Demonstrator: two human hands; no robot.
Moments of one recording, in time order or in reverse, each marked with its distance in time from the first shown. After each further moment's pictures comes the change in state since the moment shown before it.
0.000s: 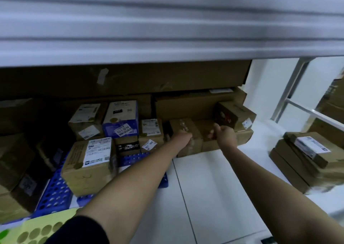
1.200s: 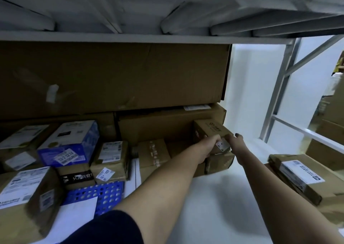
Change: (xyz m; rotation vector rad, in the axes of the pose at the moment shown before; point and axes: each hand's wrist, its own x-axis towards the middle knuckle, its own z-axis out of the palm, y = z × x) left_hand 0.075 0.105 0.178 -0.221 -0.186 0.035; right_hand 0.167 0.057 -0.111 0.234 -0.067 0.165
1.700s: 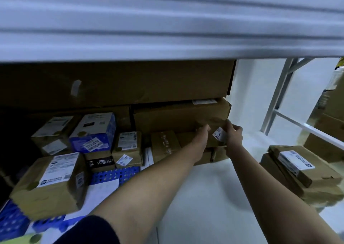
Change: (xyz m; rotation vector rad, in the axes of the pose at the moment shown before) left_hand -0.066 -0.003 -0.033 -0.224 0.146 -0.012; right_hand -0.078 -0.022 0.037 0.176 0.184 0.022
